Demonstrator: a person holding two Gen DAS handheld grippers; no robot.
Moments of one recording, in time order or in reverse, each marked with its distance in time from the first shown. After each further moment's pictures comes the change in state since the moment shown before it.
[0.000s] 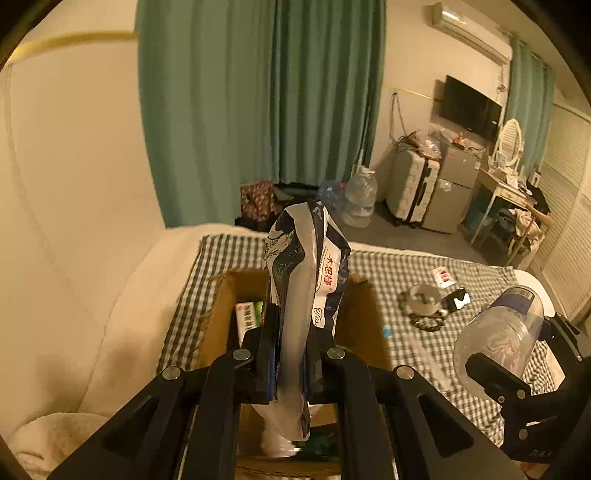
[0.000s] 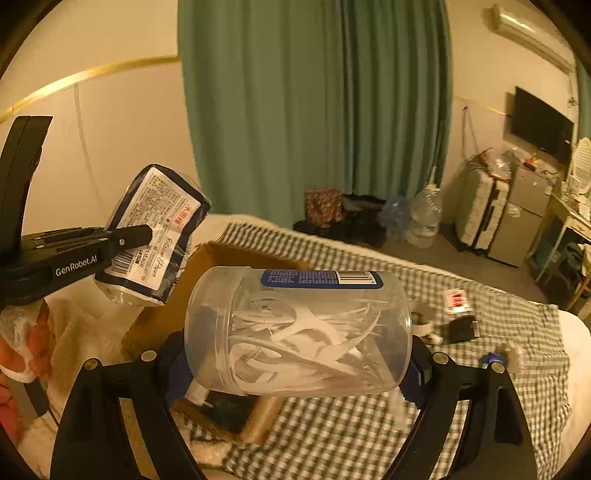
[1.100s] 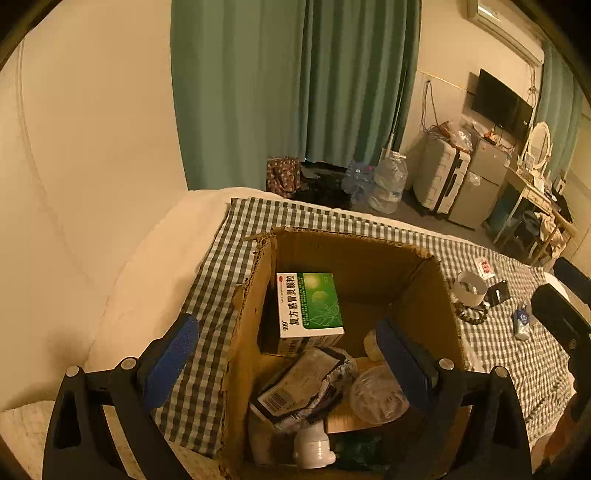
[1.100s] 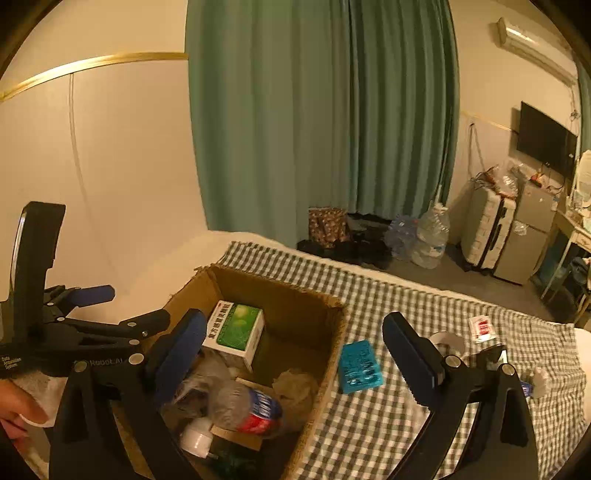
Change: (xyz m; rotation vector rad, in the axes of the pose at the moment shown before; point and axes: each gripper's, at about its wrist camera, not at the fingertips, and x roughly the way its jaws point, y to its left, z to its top) left arm 0.062 0.044 -0.033 -0.061 0.063 0.057; right arm 0.033 0.028 0.011 -0.011 -0.112 -0.048
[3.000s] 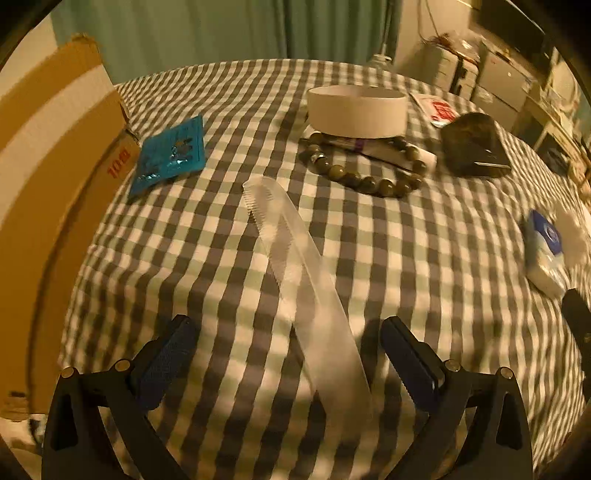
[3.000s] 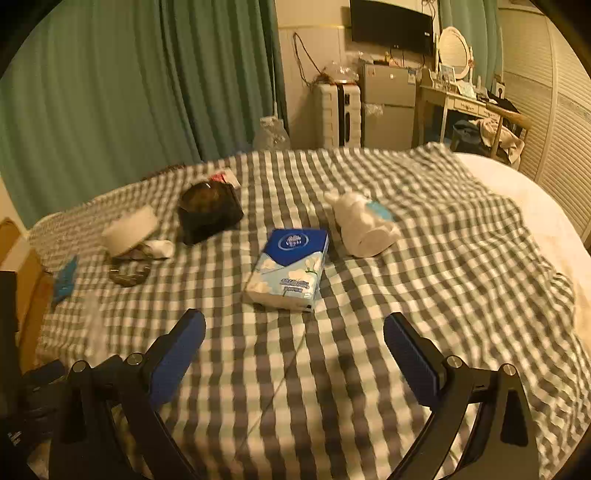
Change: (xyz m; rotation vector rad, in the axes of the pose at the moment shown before) left arm 0.191 -0.346 -0.148 -0.021 0.270 0.112; right arm 0.038 -0.354 -0.220 0.410 0.211 -0.360
